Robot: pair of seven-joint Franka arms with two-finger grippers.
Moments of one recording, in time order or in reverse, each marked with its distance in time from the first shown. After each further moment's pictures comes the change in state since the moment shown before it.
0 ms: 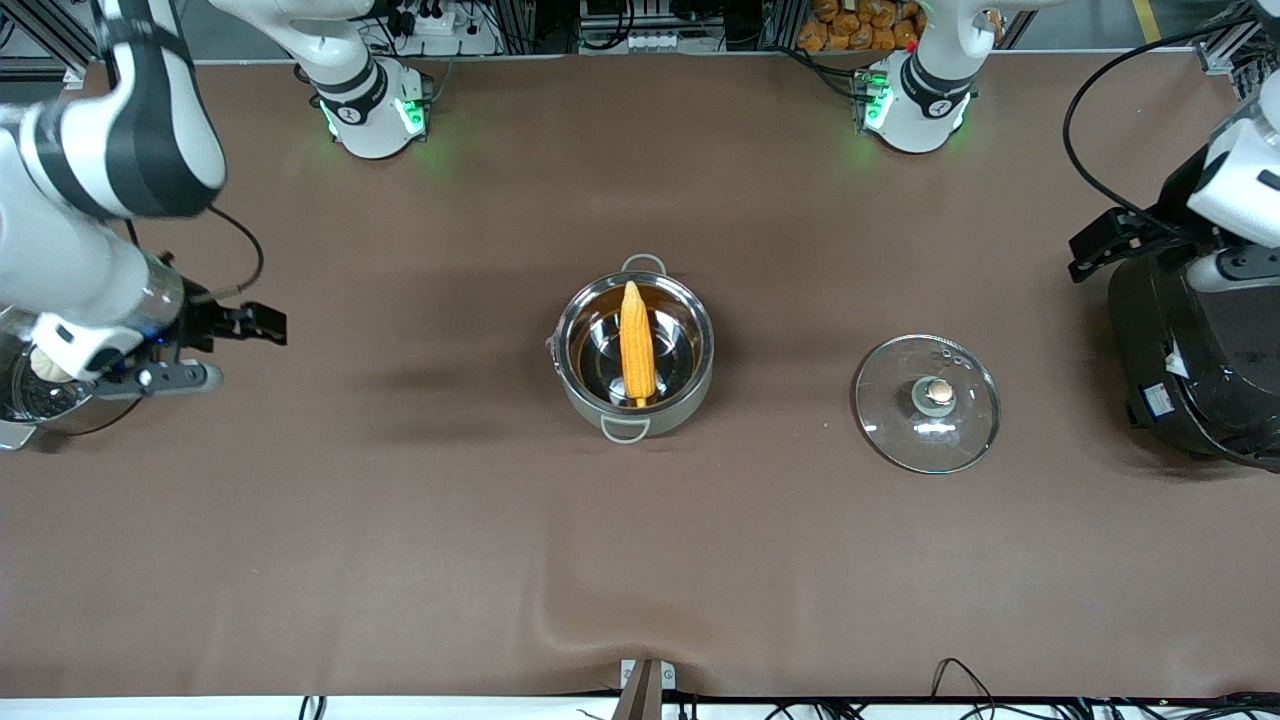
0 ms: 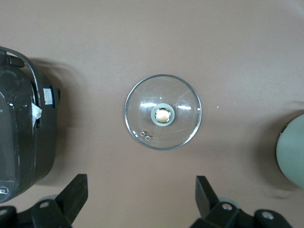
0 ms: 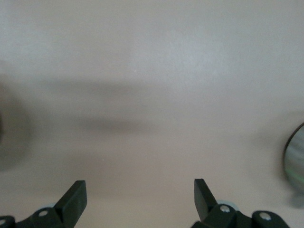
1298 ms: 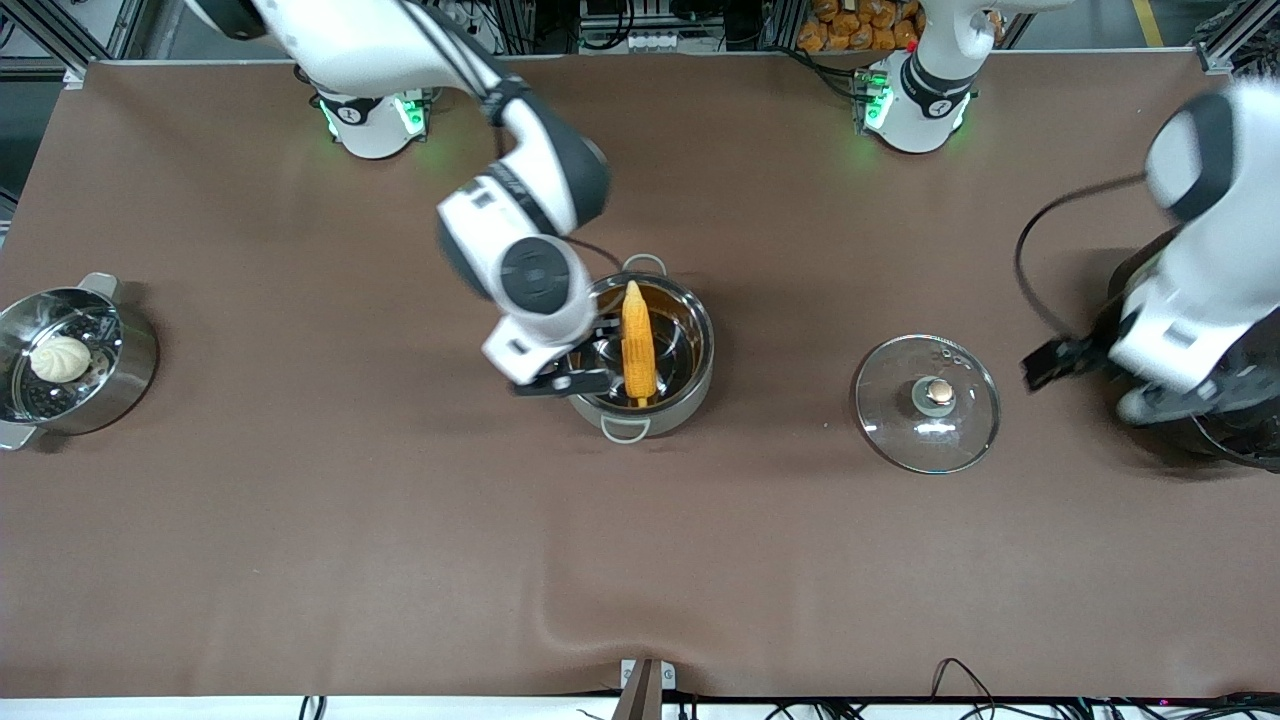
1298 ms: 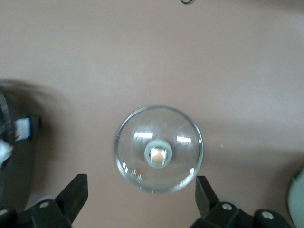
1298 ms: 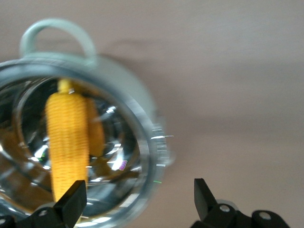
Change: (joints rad) left arm -0.107 0.137 0.121 -0.003 0.000 0.182 -0.038; right arm 0.544 0.504 -0.003 0.475 0.060 -0.087 0.630
